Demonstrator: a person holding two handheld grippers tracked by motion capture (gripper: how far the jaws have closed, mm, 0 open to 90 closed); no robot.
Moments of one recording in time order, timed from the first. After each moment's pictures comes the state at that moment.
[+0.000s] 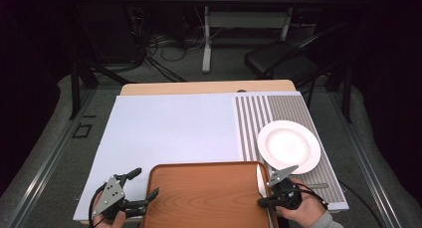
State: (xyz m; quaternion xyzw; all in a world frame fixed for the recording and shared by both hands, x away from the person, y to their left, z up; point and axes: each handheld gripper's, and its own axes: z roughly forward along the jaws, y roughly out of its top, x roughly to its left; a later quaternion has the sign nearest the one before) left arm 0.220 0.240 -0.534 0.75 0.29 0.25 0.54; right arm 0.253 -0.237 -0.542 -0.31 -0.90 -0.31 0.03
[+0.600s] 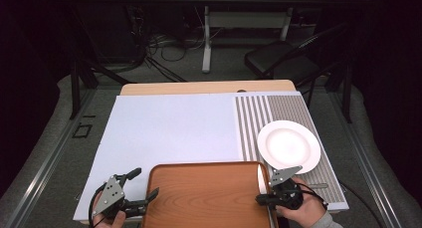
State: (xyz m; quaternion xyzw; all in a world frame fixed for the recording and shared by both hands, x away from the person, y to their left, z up) left arm 0.220 0.241 -0.534 0.75 0.29 0.25 0.54; right arm 0.251 -0.236 -0.536 -0.29 -0.89 -0.35 0.00
